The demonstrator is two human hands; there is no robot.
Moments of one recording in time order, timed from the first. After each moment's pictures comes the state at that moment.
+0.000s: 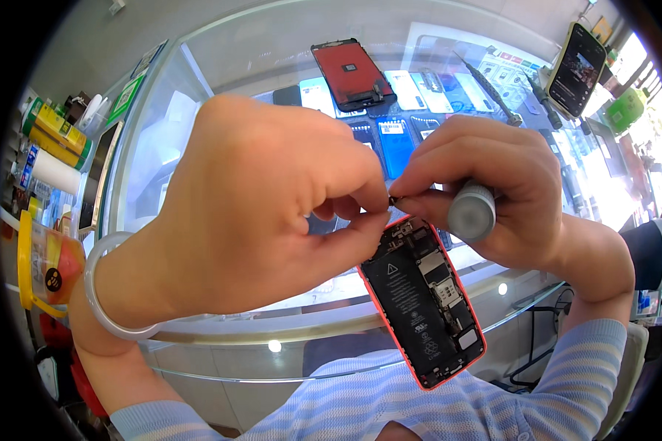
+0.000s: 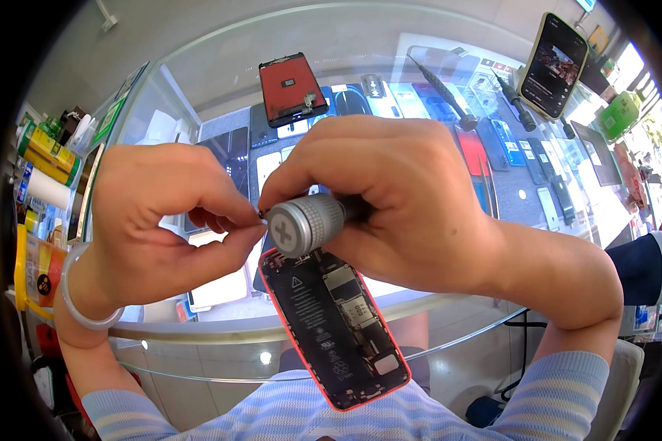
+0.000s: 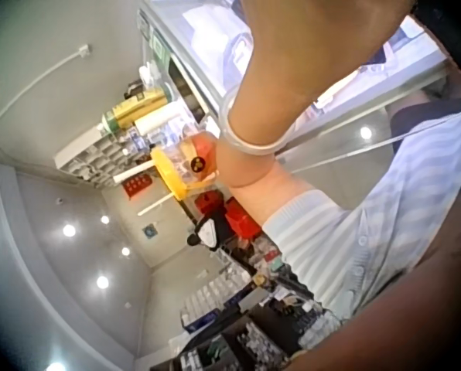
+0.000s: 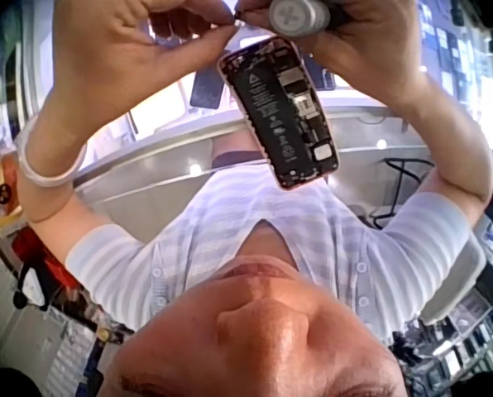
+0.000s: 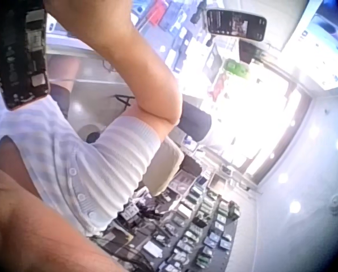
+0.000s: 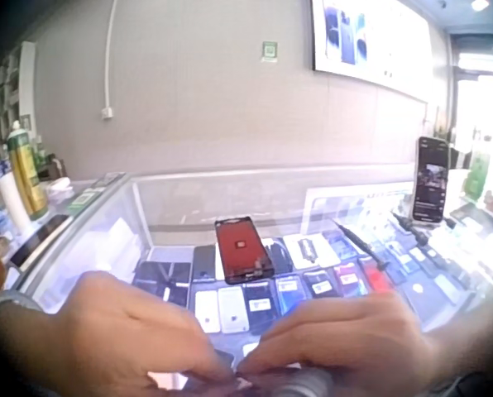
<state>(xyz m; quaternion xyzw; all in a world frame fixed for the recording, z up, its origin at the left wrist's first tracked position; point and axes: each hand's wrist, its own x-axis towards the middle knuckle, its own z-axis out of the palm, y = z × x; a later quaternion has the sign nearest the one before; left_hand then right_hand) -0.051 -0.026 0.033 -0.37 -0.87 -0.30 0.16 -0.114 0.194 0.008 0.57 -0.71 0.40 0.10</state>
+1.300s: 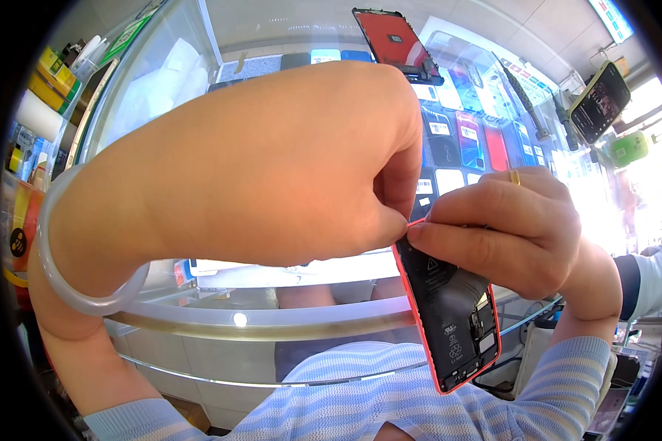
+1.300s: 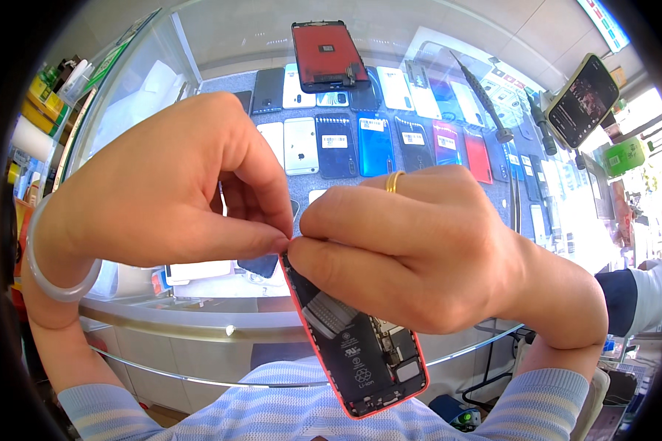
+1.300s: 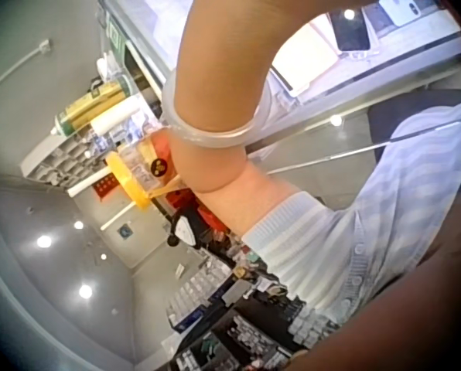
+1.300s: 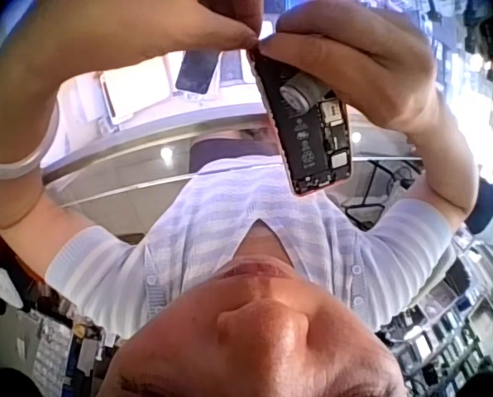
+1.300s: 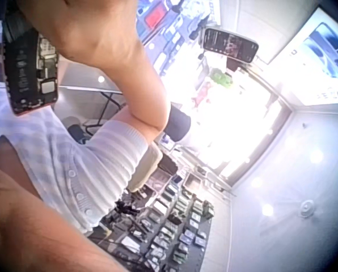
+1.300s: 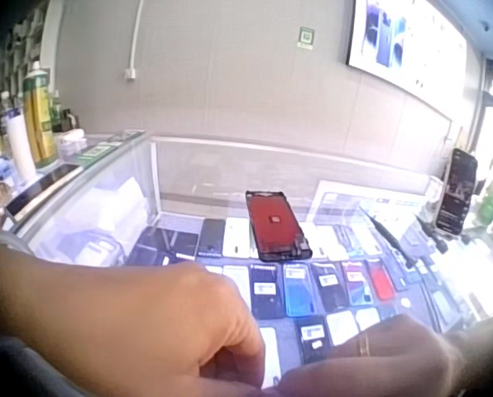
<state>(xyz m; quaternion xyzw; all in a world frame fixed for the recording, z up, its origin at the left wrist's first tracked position) -0.061 -0.039 0.026 -0.18 -0.87 -0.42 -0.17 -0.111 0.187 -0.002 0.72 -0.64 0.21 0.16</state>
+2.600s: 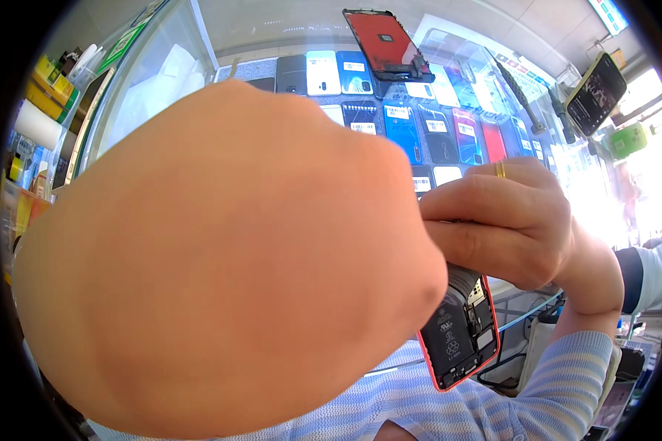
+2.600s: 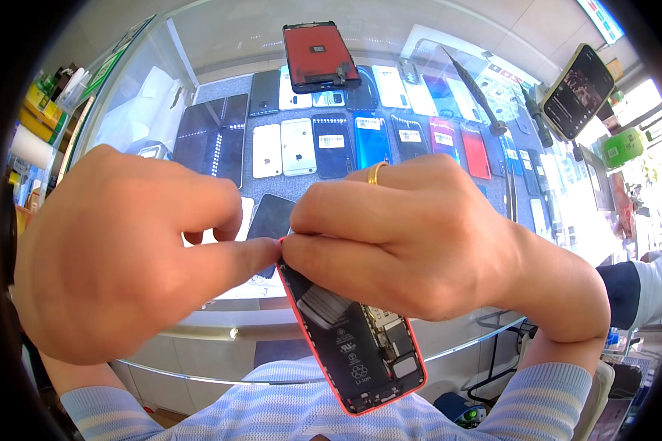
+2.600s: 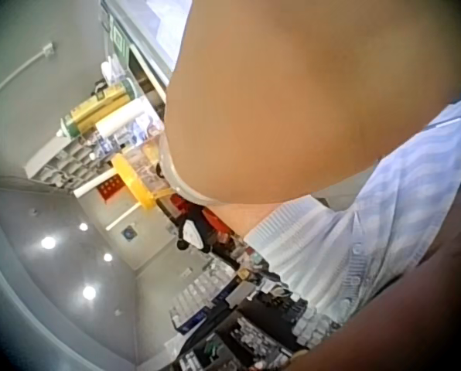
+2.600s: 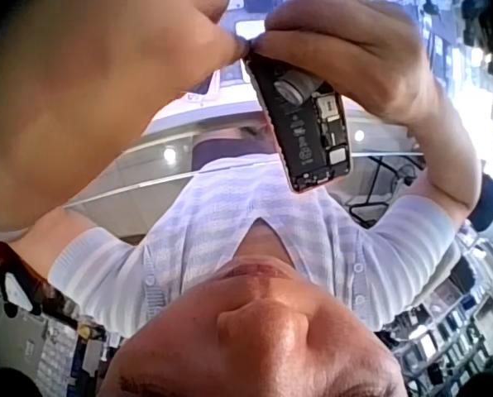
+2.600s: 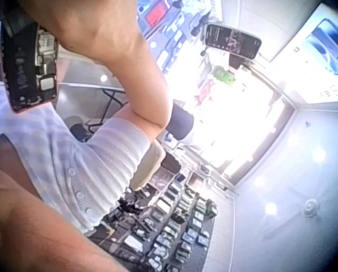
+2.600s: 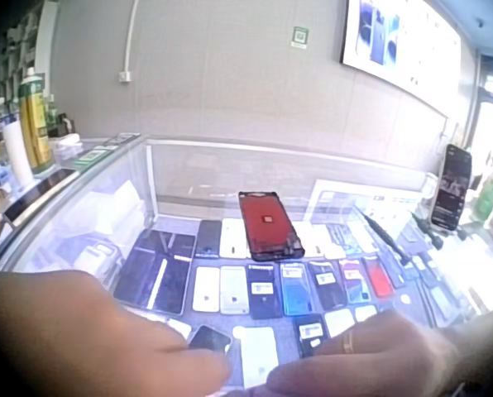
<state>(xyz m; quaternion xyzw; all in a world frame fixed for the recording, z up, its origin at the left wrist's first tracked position) -0.014 -0.018 0.051 -0.18 -0.98 -0.08 0.01 -0.118 0.188 -0.004 0.74 -0.62 0.21 0.15</state>
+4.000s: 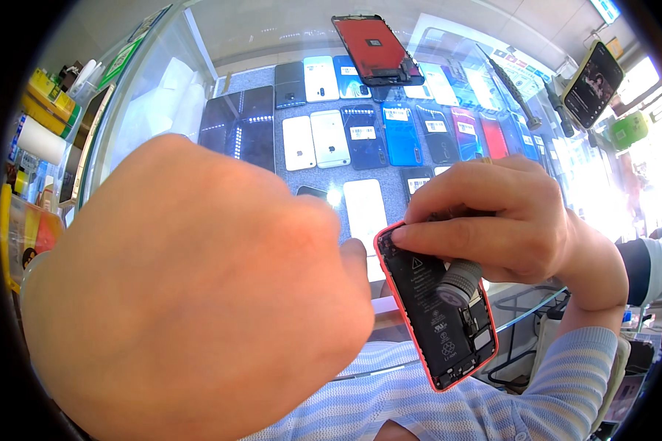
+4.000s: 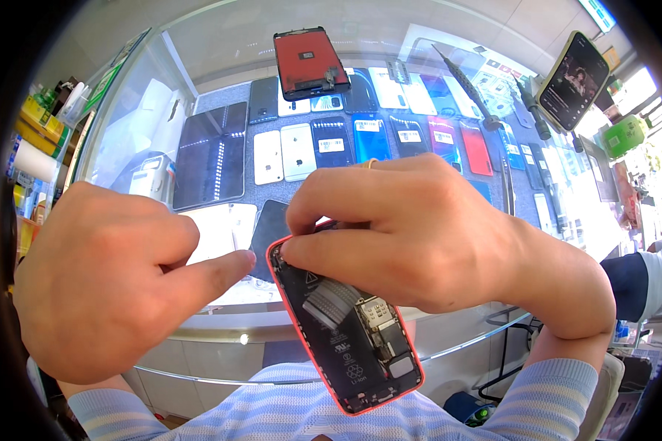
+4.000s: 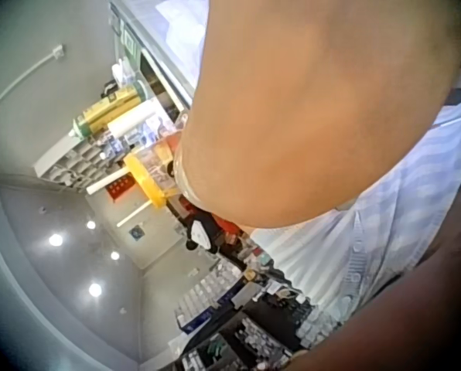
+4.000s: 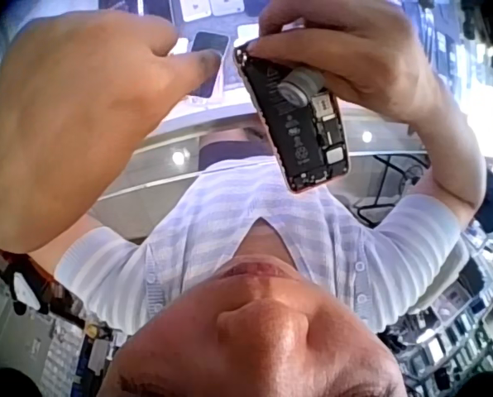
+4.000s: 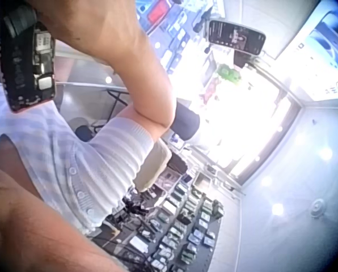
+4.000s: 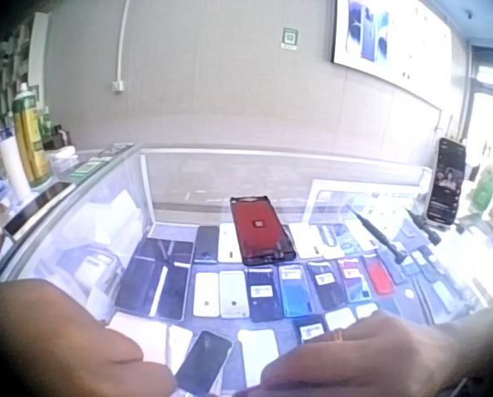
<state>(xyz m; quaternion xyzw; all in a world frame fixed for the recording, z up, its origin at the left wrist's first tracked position) -0.005 -0.032 0.064 -0.34 -0.93 0.11 -0.02 -0.117 0.192 -0.006 0.70 -0.65 0.28 0.09</state>
